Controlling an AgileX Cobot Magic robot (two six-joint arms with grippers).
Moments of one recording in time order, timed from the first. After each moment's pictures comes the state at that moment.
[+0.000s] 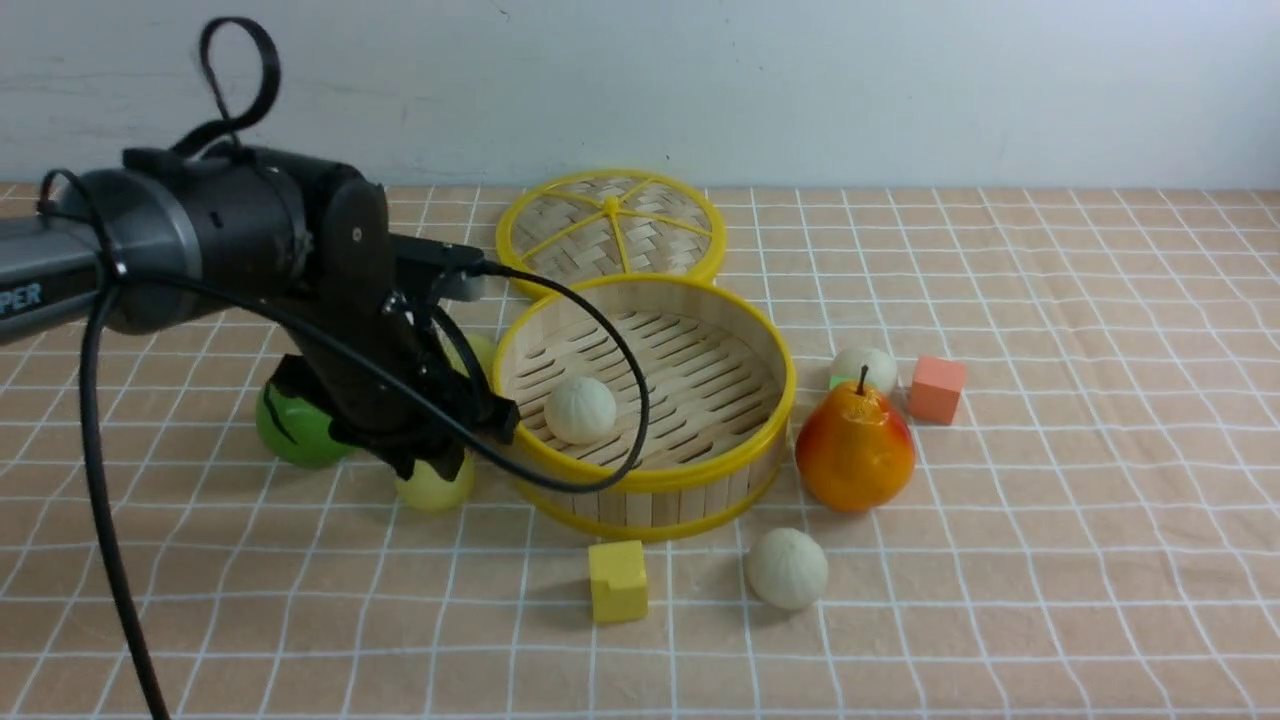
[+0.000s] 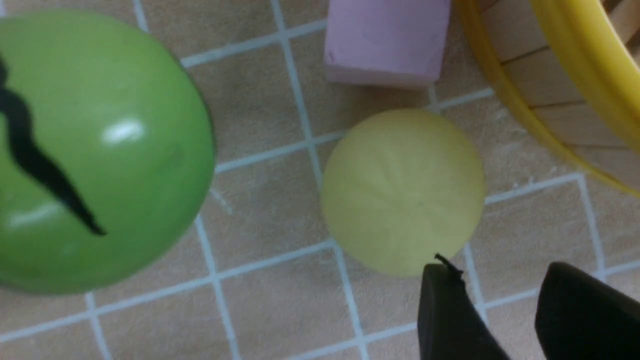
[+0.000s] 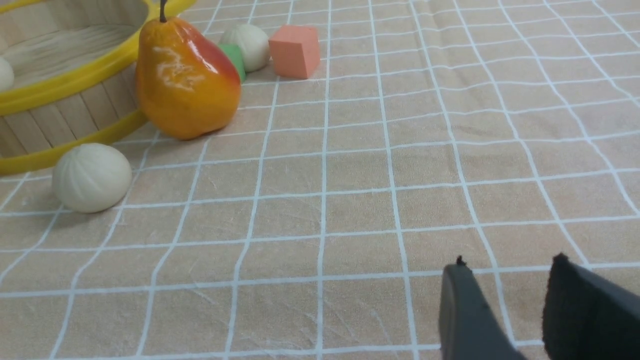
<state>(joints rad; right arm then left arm) 0.11 -0.01 0.02 -0.14 0.39 0.26 -0.33 1.90 -1.40 0.01 0.77 -0.06</state>
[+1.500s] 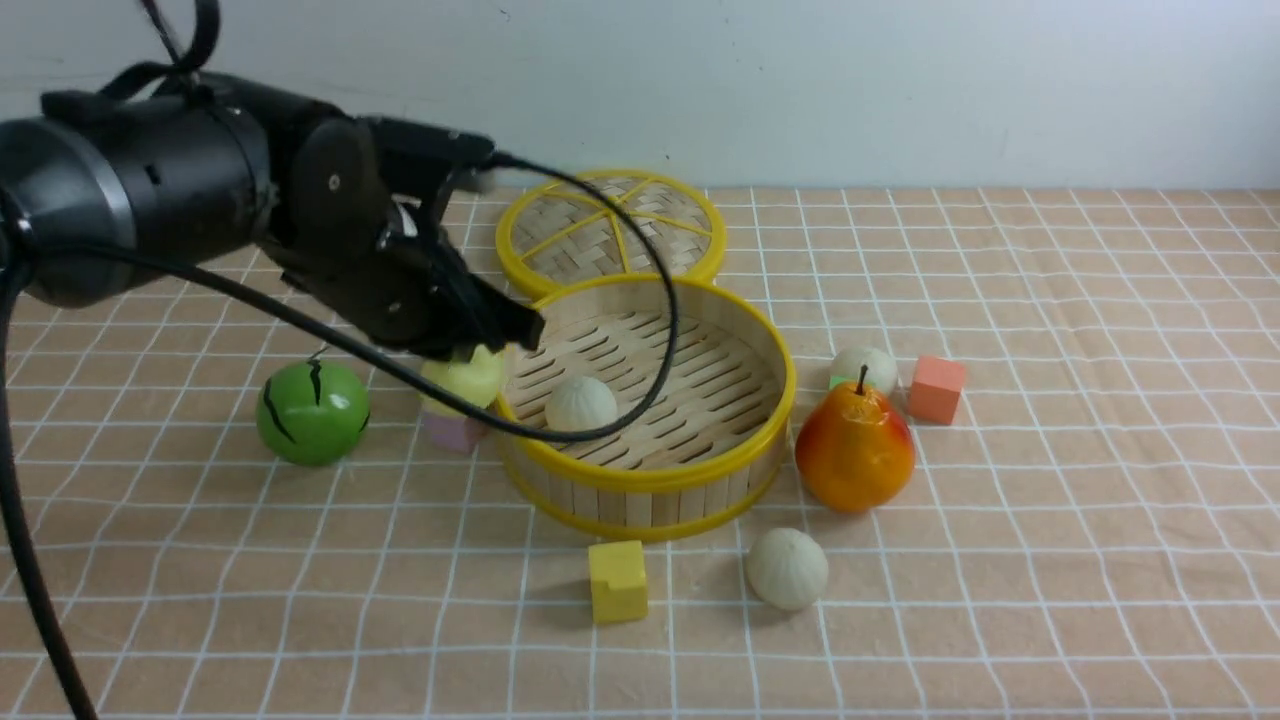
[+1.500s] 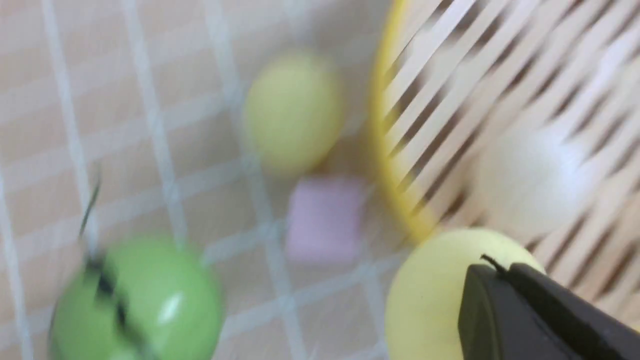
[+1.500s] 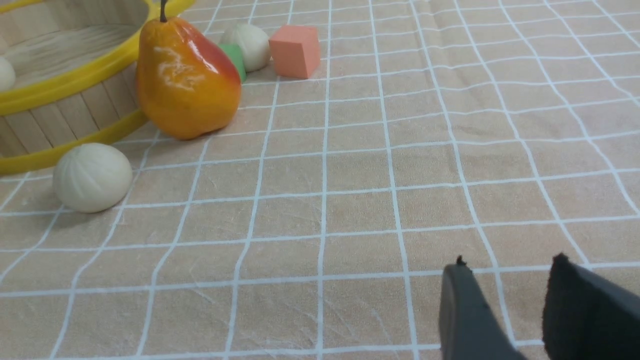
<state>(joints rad) 0.11 -0.01 0.02 -0.14 0.39 0.26 -0.40 1.75 -1.42 0.07 0.58 -0.06</state>
